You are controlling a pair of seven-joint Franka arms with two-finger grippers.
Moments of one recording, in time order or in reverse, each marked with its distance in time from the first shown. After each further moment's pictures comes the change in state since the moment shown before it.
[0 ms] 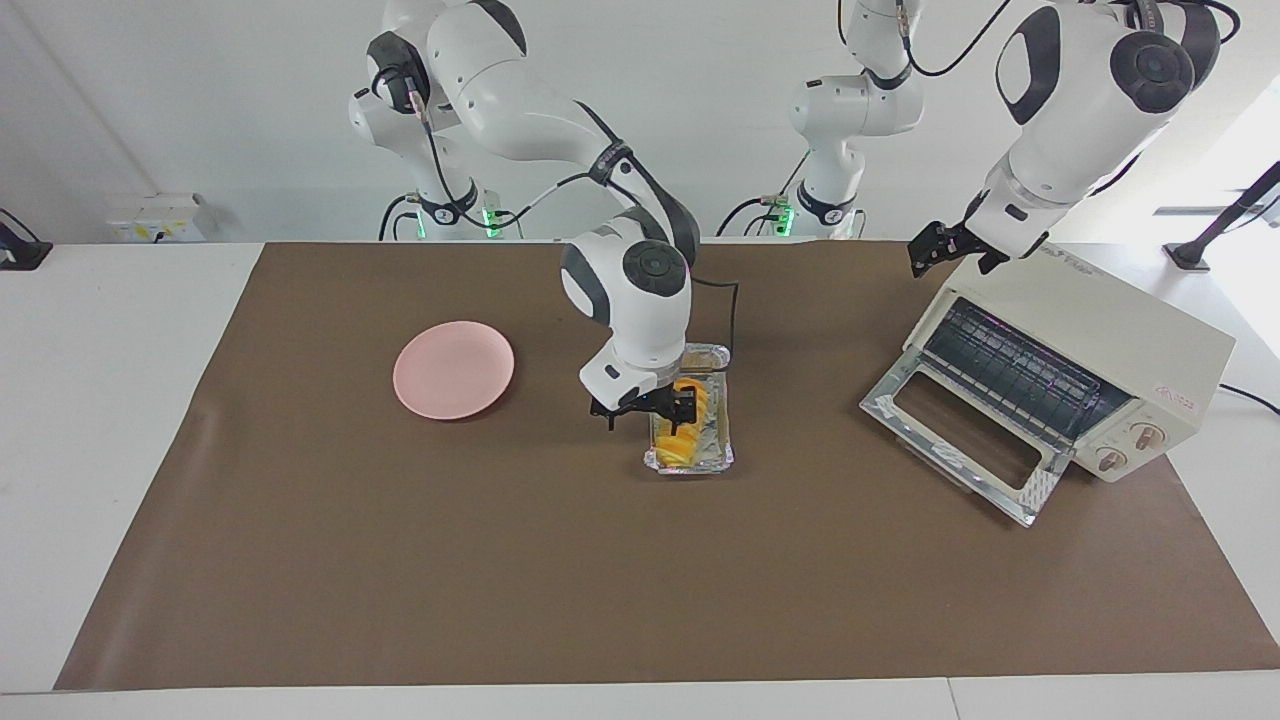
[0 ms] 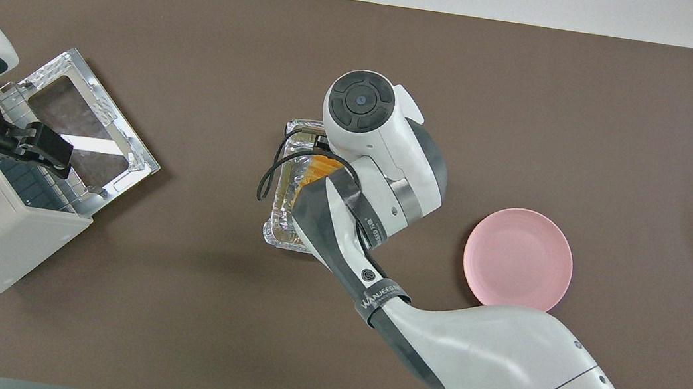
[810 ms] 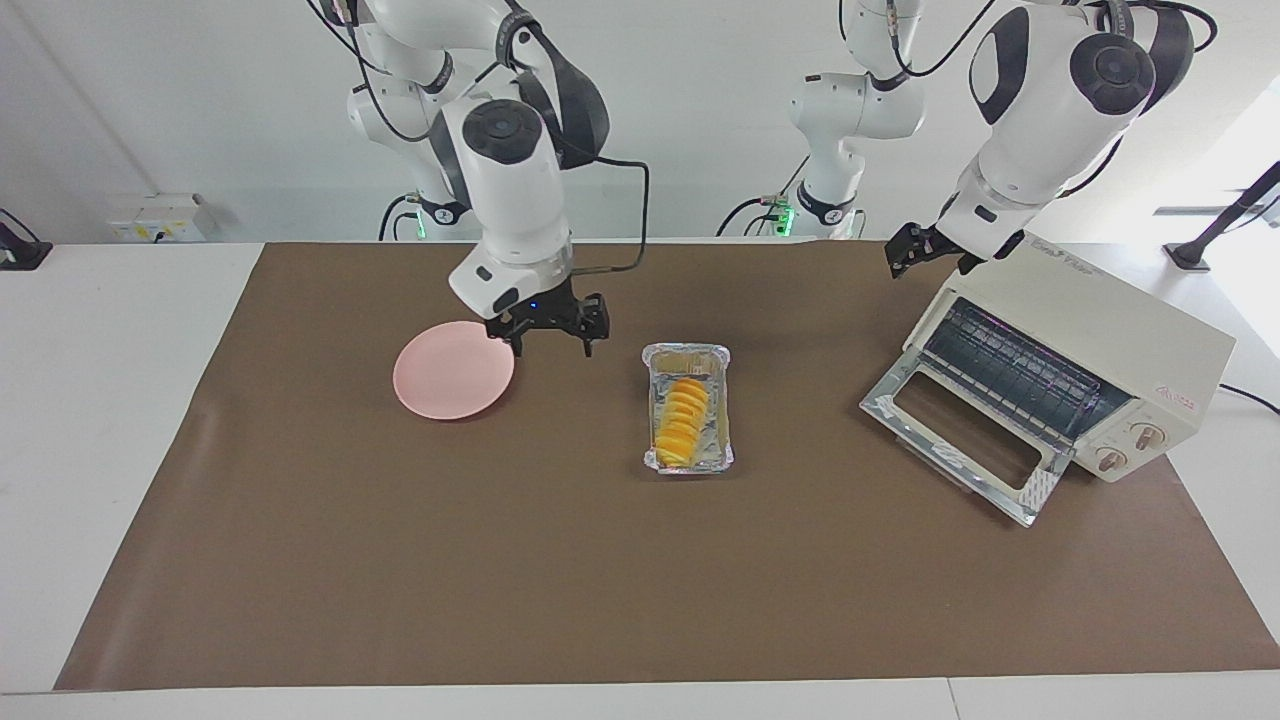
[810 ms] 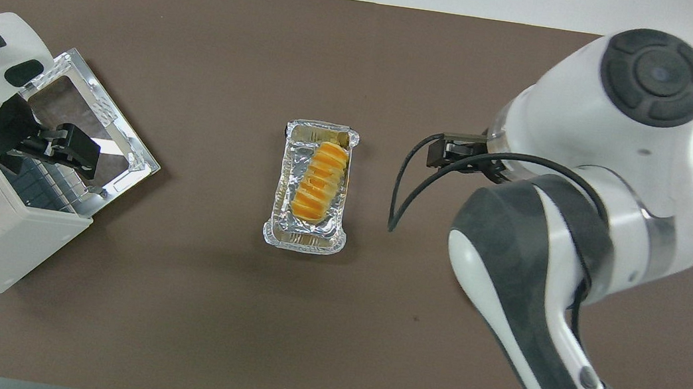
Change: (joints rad) left arm -0.103 0.003 0.054 0.003 0.000 -0.004 -0.029; right arm -0.139 -0.356 0.012 -0.174 0.120 -0.183 -0.206
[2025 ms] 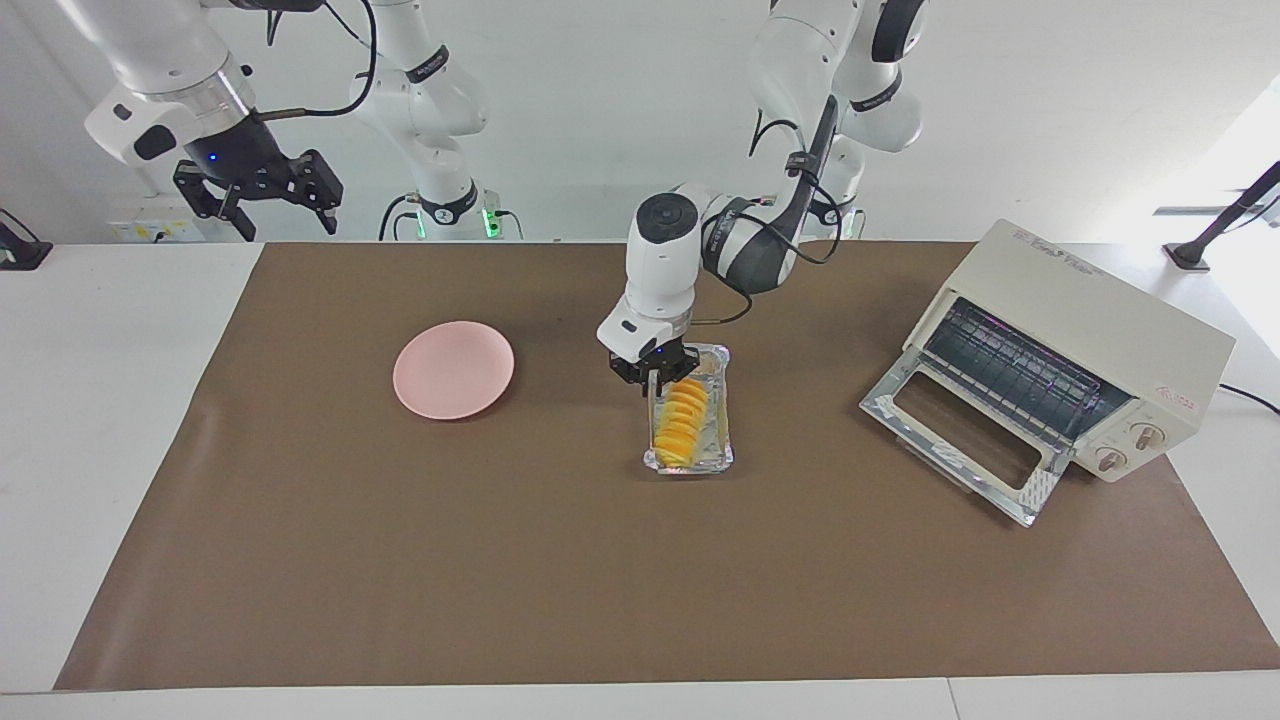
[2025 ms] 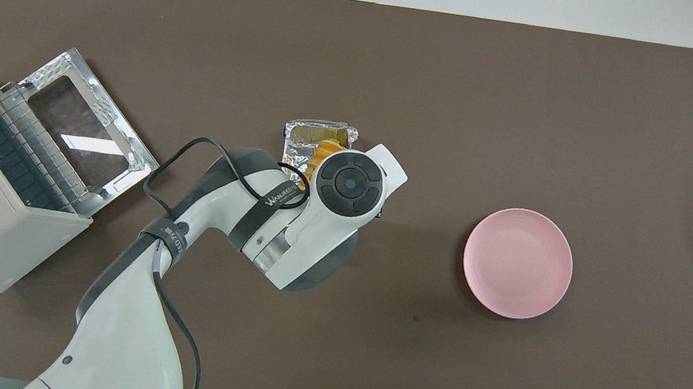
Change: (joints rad) left arm -0.631 0.397 0.094 -0.016 -0.024 0.711 -0.553; right arm -0.500 -0.332 -0.015 0.024 0.004 -0.431 -0.657
